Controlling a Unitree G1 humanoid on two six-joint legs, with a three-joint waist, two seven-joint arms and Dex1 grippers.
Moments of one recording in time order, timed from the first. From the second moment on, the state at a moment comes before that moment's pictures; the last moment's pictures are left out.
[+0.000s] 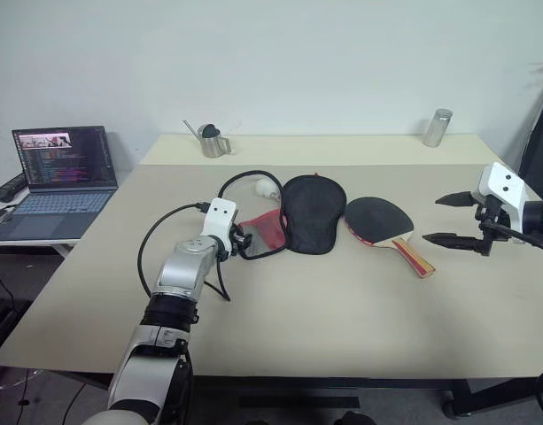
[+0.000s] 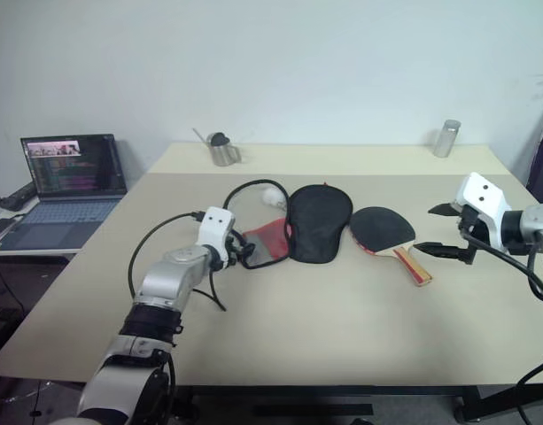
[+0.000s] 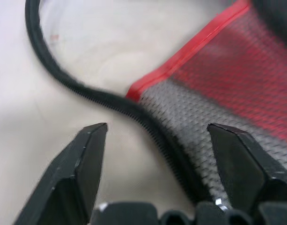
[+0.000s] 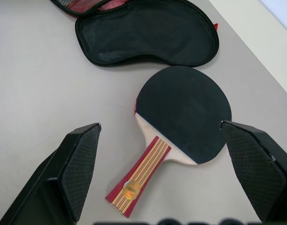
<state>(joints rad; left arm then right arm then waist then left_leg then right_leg) -0.75 0.35 0.00 0.34 -0.06 0.70 -0.37 -0.64 -1.03 -0.05 0.13 0.23 0.41 1.21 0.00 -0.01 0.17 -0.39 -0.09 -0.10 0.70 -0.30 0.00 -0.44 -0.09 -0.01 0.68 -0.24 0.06</state>
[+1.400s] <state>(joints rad) -0.55 0.76 0.07 0.00 -0.33 0.63 -0.91 -0.86 -0.40 -0.20 0.56 0.13 0.79 0.15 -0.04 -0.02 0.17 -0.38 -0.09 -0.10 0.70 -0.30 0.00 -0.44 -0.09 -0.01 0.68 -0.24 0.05</state>
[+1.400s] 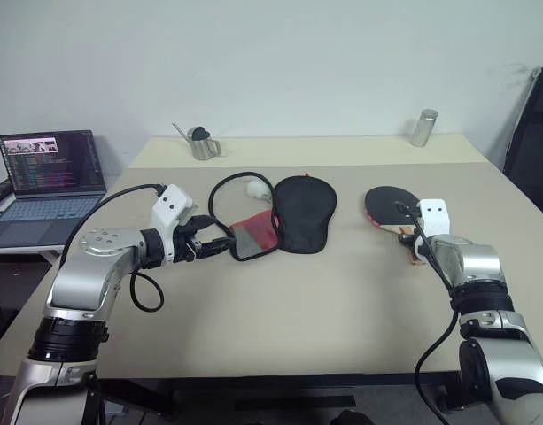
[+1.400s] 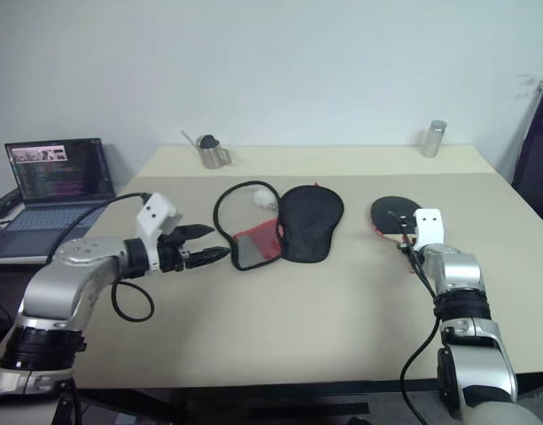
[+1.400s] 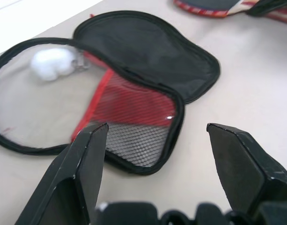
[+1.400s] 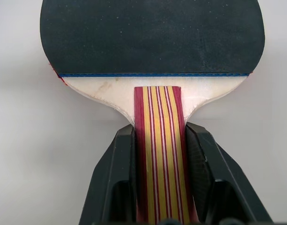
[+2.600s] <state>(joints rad) -0.40 0.77 0.14 -0.18 -0.37 0.74 -0.80 -1.33 0.14 -0.22 1.25 0.14 0.39 -0.26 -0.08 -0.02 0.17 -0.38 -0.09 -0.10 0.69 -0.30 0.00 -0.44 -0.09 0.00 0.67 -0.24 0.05</state>
